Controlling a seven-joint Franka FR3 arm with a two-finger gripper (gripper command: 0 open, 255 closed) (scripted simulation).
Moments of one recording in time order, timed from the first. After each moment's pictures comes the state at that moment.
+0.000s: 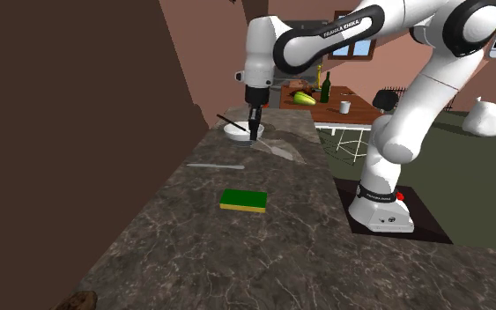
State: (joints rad) arm -0.10 -0.37 0.26 -2.30 0.09 2.01 0.05
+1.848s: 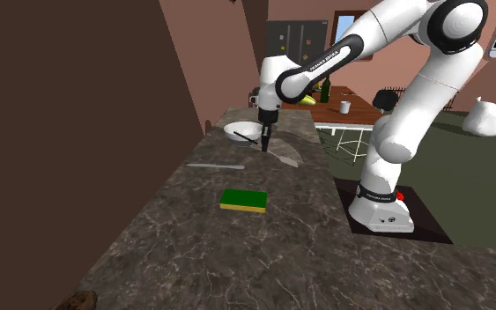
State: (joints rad) arm -0.18 -0.35 0.09 -2.56 0.05 2.28 -0.19
